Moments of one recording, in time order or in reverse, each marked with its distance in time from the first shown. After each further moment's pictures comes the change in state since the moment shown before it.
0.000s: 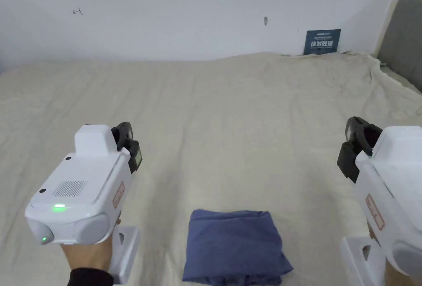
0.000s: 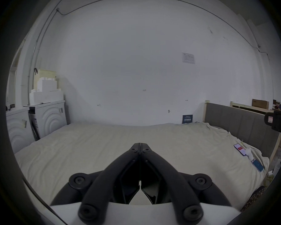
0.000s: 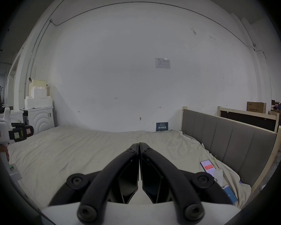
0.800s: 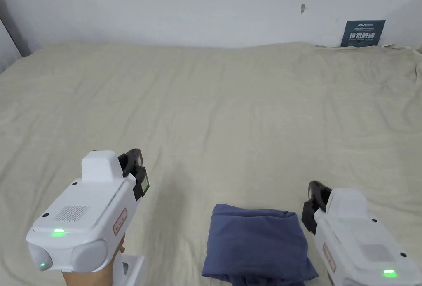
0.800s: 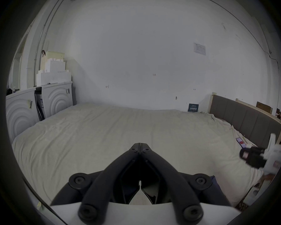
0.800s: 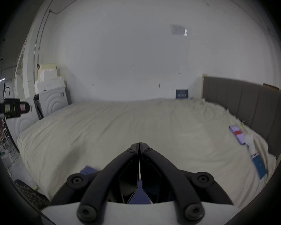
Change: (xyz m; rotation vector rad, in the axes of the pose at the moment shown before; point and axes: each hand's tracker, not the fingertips) left arm -0.032 -0.045 0.012 -0.153 0.033 0.081; right arm -0.060 -0.136 -0.048 -0.308 0.181 -0.049
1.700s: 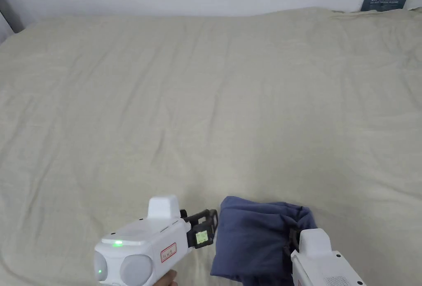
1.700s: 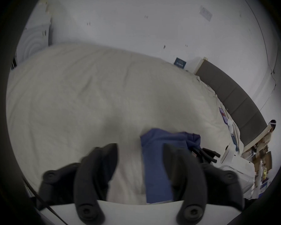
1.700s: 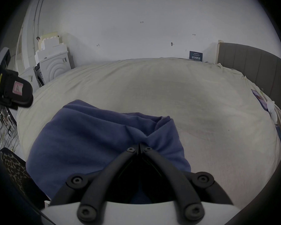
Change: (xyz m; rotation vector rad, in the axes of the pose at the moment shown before) left arm 0.031 -0.101 -0.076 -0.561 -0.254 0.186; right arm -0.013 -0.129 -0.077 -0.265 0.049 0.041
